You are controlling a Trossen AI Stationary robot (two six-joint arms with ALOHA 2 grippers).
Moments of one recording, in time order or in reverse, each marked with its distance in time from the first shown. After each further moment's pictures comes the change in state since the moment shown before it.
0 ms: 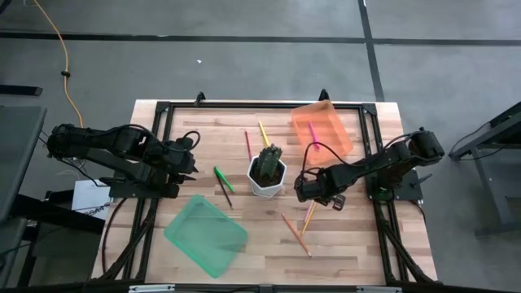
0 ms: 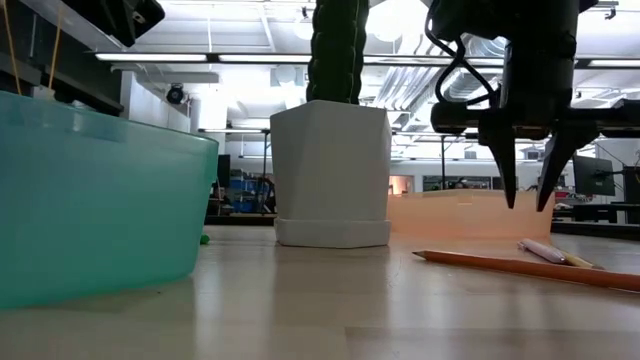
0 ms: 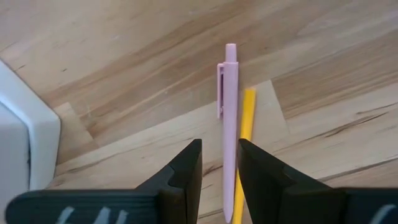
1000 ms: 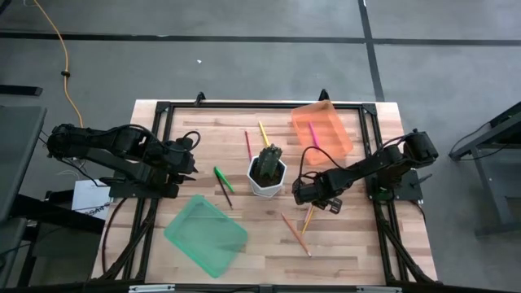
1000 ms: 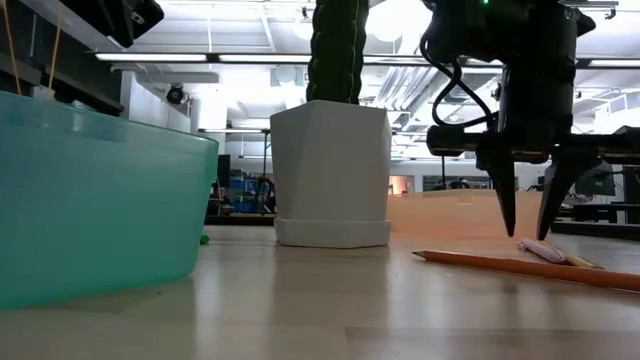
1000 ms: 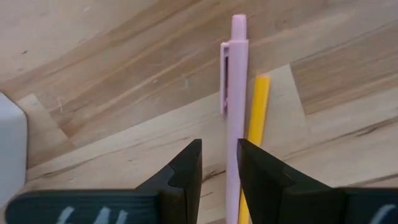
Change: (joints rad) left arm 0.000 0.000 0.000 -0.008 0.003 0.001; right arm 0.007 0.061 -0.044 0.121 -0.035 0.005
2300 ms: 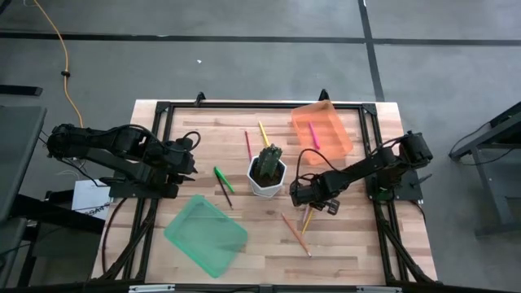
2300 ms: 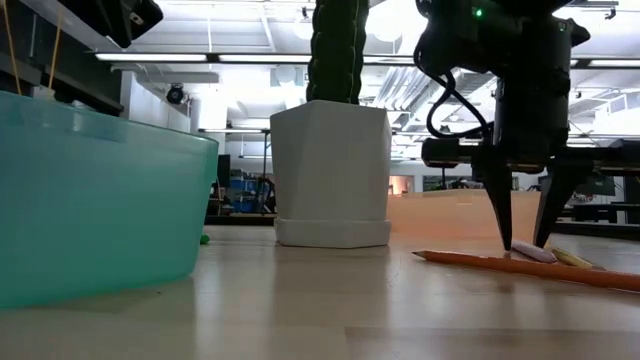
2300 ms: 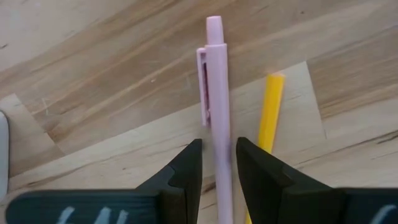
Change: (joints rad) left arm 0.000 0.000 0.000 -0.008 0.008 -0.002; right arm 0.007 0.087 0.011 0.051 -0.008 -0.004
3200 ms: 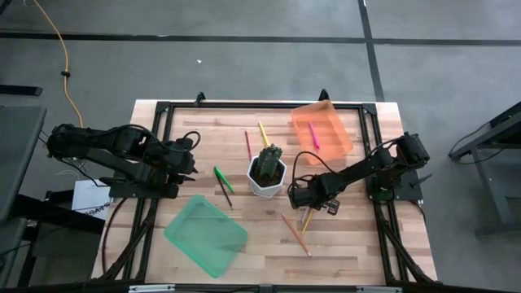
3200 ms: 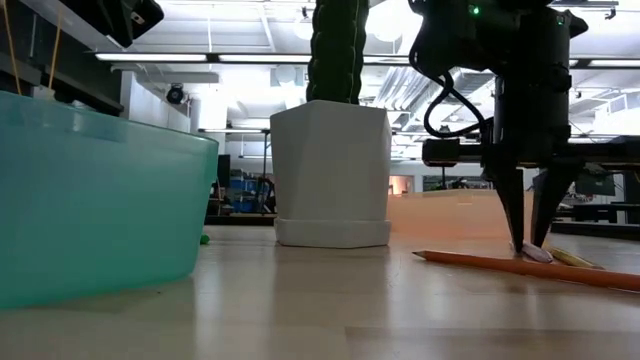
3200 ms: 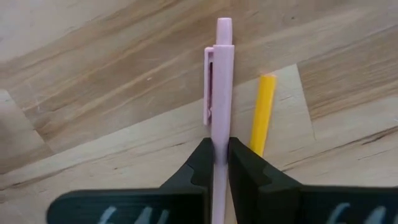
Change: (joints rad) left arm 0.000 0.000 0.000 0.008 0.000 0.000; right arm 0.004 0.006 0.059 -0.090 0.036 -0.023
